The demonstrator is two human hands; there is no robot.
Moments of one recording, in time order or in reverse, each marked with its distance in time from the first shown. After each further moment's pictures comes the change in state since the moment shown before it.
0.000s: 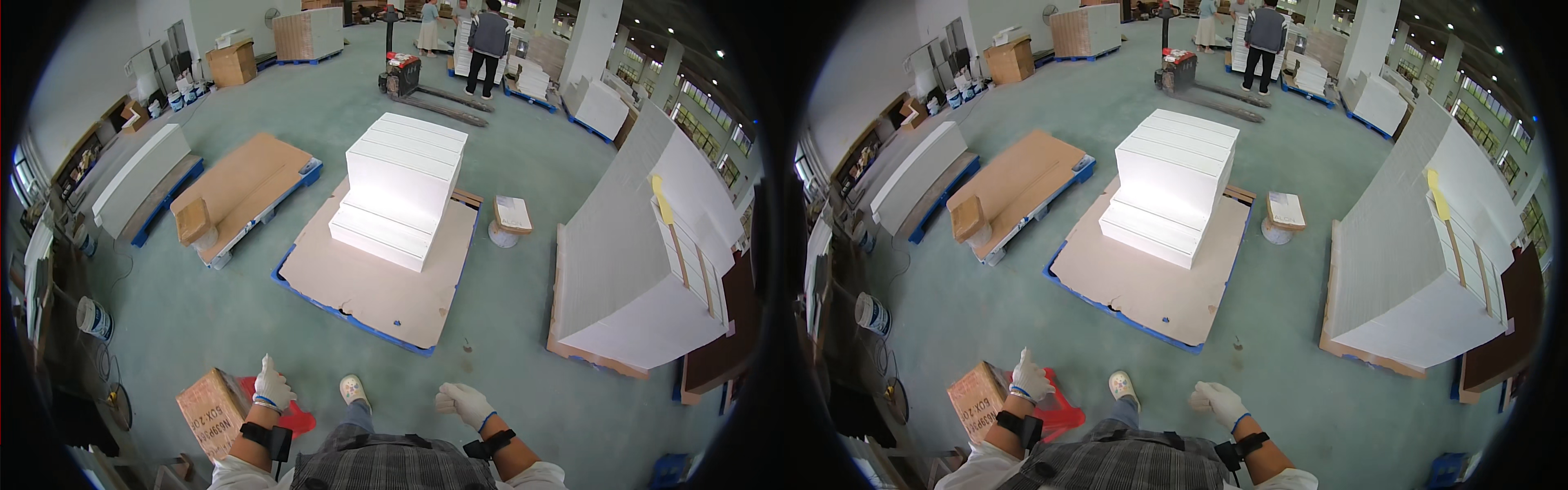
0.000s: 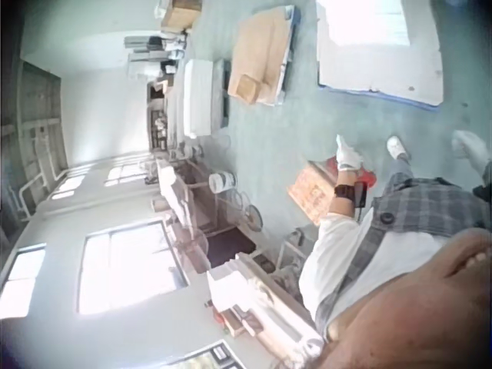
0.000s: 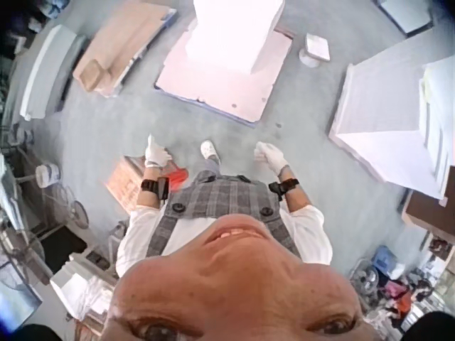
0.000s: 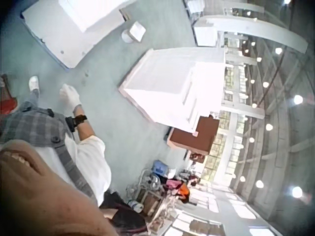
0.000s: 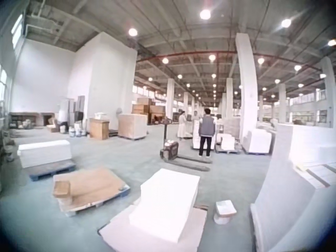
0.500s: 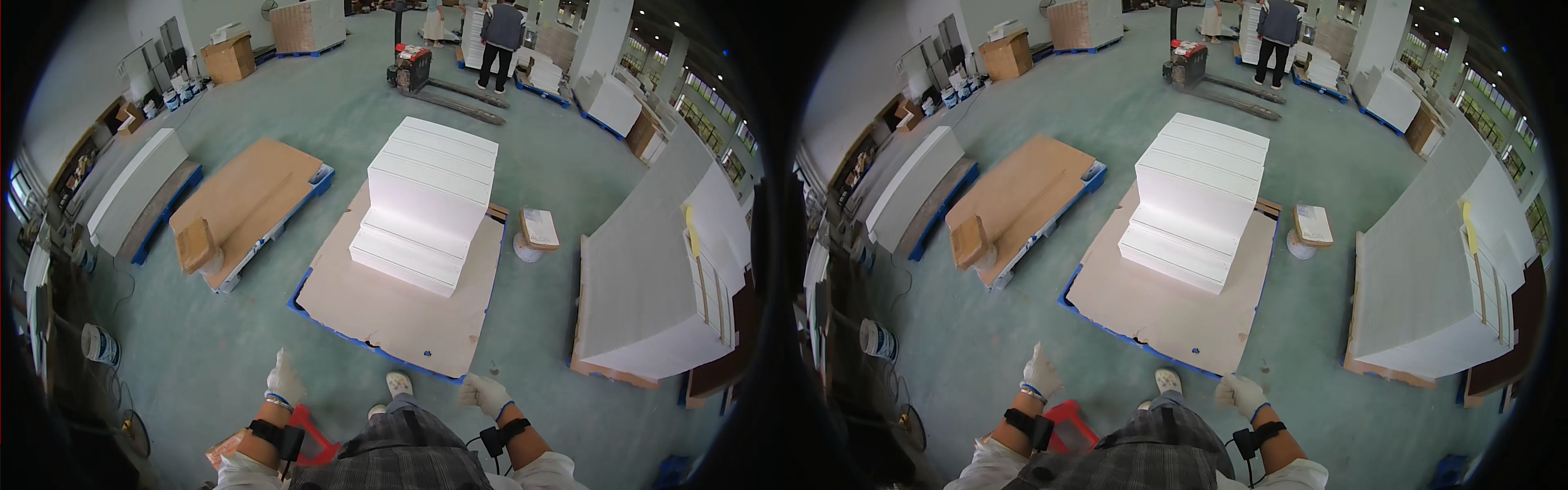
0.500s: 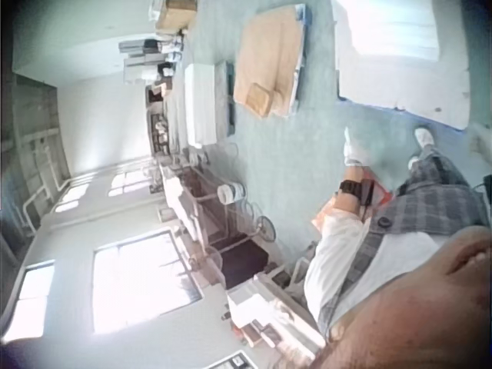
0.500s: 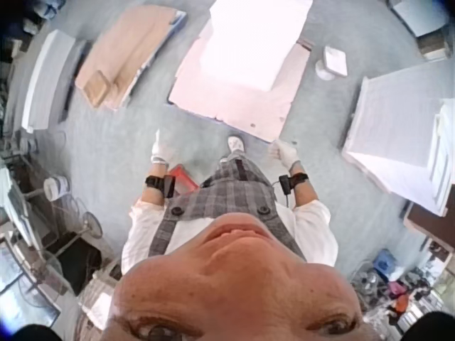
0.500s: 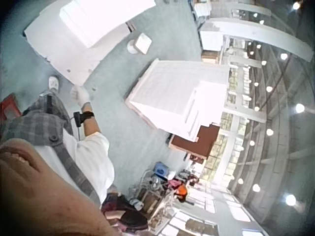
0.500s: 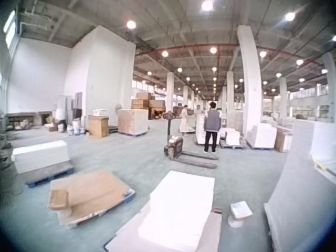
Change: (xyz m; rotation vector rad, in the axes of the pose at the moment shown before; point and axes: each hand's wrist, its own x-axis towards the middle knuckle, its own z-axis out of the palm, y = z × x) left_hand 0.147 0.198 0.042 0.049 0.227 0.170; right_hand 0.170 -0.130 0.100 0.141 -0.018 0.021
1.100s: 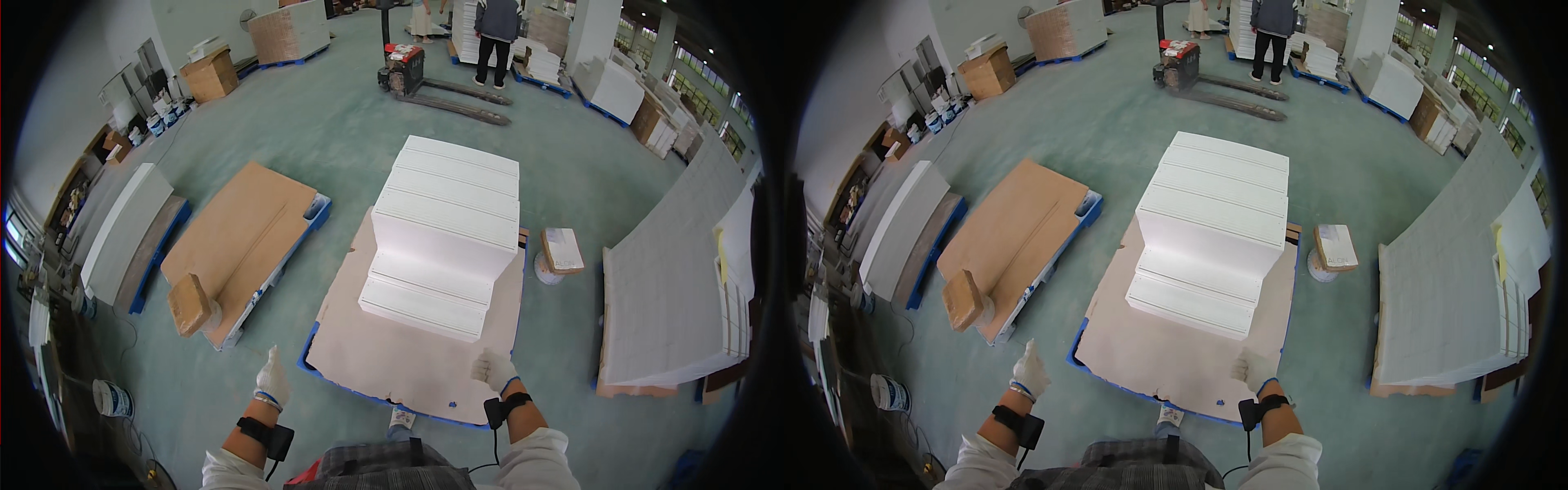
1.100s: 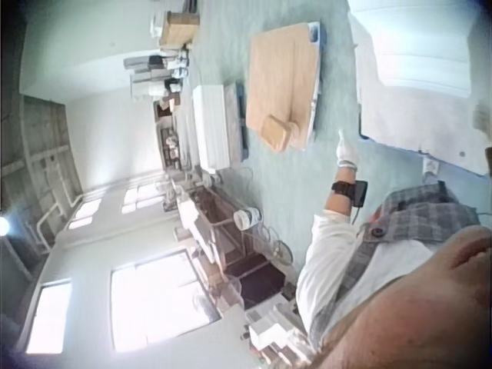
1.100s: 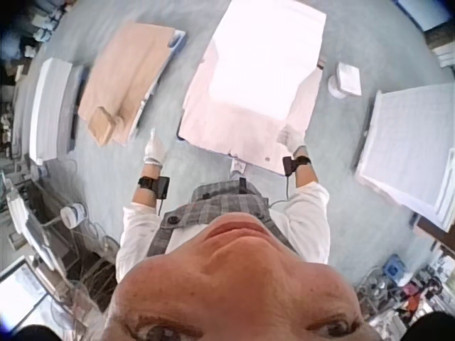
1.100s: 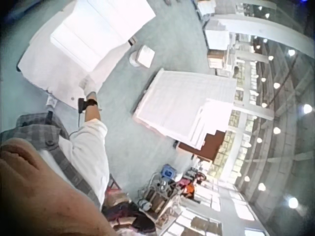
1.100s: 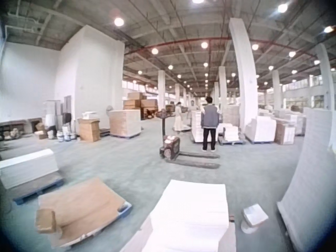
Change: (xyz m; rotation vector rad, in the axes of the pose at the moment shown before) left_hand 0.283 0.173 0.104 0.091 -0.140 0.147; right_hand 0.305 -0.173 0.027 0.229 0.152 -0.026
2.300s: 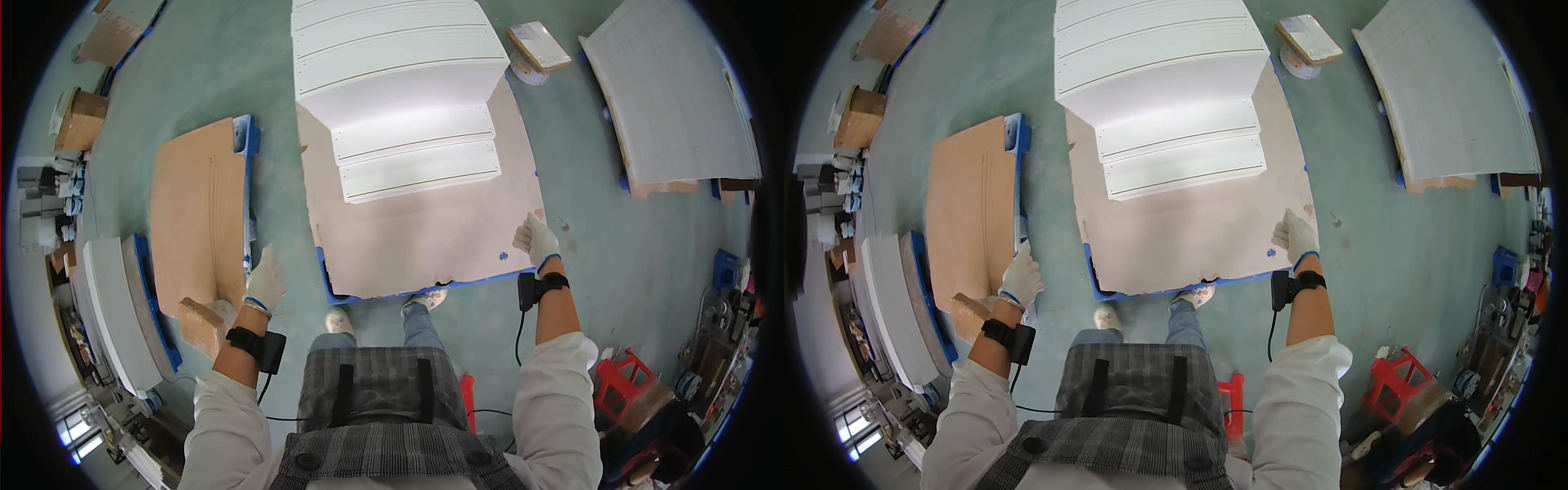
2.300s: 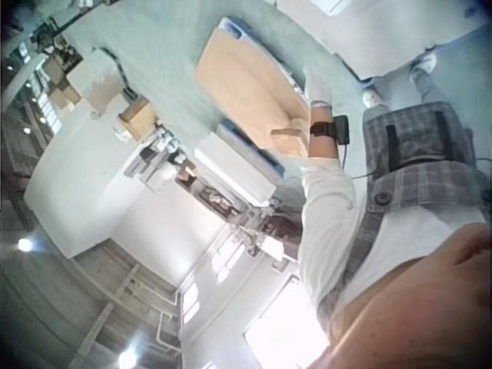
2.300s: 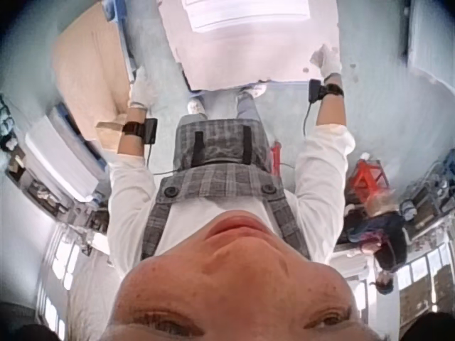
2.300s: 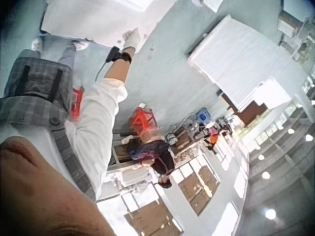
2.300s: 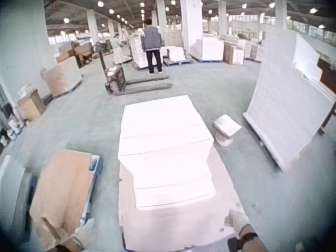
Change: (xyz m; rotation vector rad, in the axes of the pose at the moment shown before) left_hand 0.192 0.134 0.105 0.605 -0.764 -0.215; right_hand 0.066 0.098 0.006 0.271 0.513 -0.200
